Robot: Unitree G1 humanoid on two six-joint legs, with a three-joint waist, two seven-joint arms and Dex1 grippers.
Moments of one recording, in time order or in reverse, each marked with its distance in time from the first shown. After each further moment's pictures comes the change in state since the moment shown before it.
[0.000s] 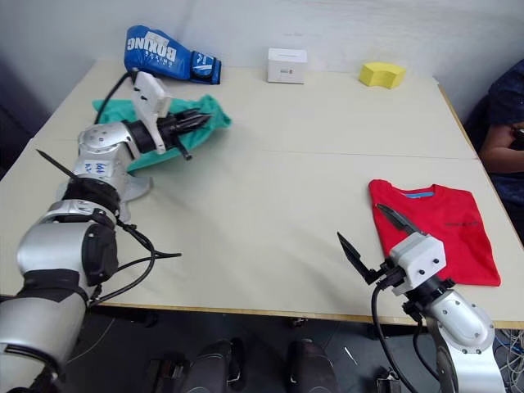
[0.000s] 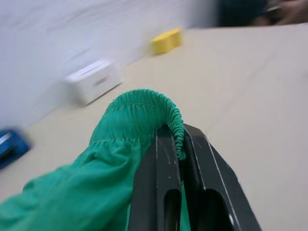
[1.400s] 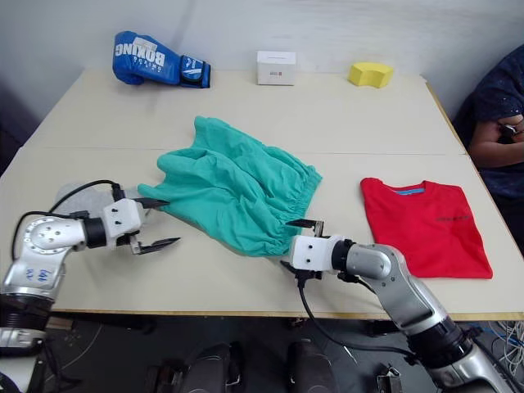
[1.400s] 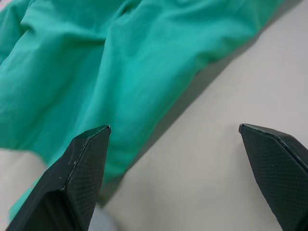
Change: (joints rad) left arm 0.883 0.396 -0.059 -0.816 0.026 0.063 0.082; right arm -0.545 -0.180 0.575 0.223 -0.477 0.180 0.186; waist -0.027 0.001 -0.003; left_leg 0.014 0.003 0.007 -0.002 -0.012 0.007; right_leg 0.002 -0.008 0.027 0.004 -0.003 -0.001
